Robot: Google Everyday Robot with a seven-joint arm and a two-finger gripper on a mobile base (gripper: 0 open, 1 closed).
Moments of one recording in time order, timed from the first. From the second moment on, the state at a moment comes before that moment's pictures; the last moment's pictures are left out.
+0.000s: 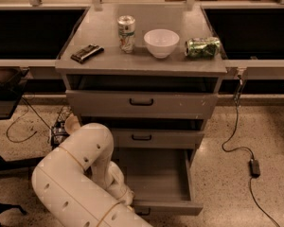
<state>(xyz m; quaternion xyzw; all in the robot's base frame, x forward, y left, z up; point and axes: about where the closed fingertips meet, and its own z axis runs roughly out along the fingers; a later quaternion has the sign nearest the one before) 0.452 0.036 0.155 0.74 -0.60 0.01 0.31</state>
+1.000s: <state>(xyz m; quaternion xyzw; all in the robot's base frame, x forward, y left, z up) 0.434 0.023 0.157 0.73 -0.59 -0.01 0.35</state>
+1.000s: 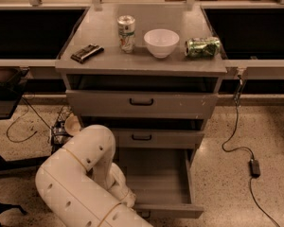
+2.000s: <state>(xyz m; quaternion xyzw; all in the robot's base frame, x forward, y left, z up) 0.420 0.010 0.185 0.71 -0.60 0.00 0.37</state>
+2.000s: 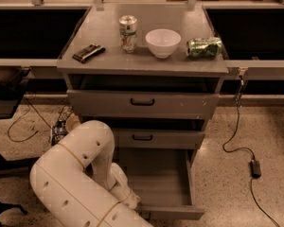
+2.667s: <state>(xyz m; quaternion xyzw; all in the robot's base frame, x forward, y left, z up) 0.412 -0.018 0.245 0.68 -0.66 0.03 0.31</state>
